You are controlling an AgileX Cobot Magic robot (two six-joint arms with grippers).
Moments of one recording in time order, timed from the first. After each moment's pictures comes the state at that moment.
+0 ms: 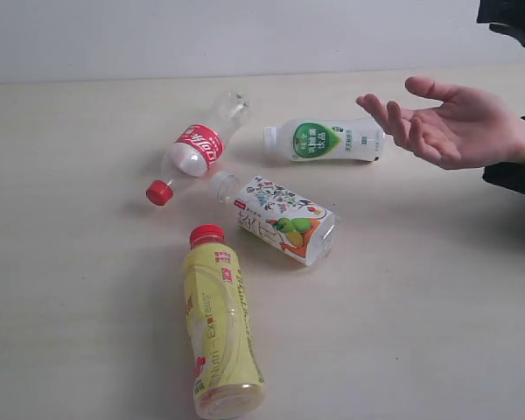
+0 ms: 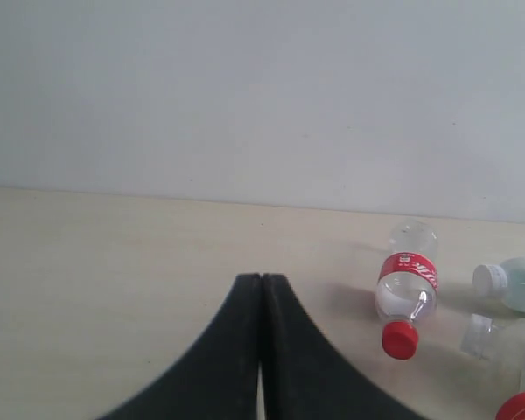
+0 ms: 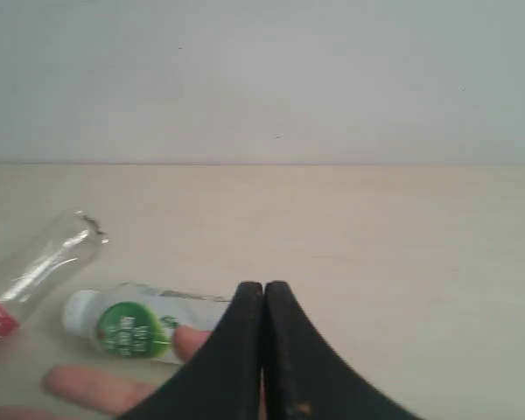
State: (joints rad) left arm 0.02 0.04 0.00 0.02 0.11 -0.12; right arm 0.00 1.33 -0.84 -1.74 -0.23 1.81
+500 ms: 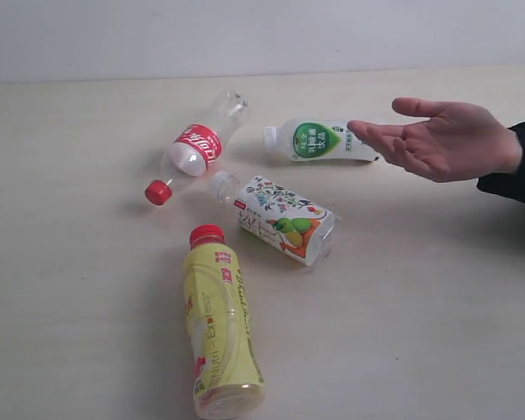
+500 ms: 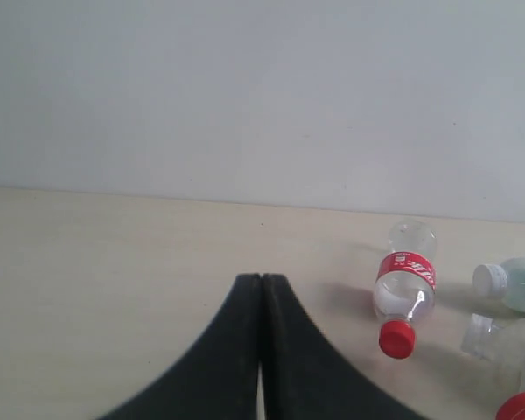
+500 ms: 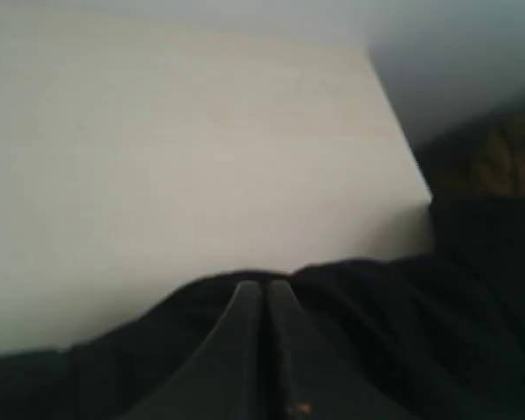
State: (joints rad) left arm 0.02 0.04 0.00 0.02 0.11 -0.12; right arm 0.00 1.49 -0.96 -0.93 0.54 0.74
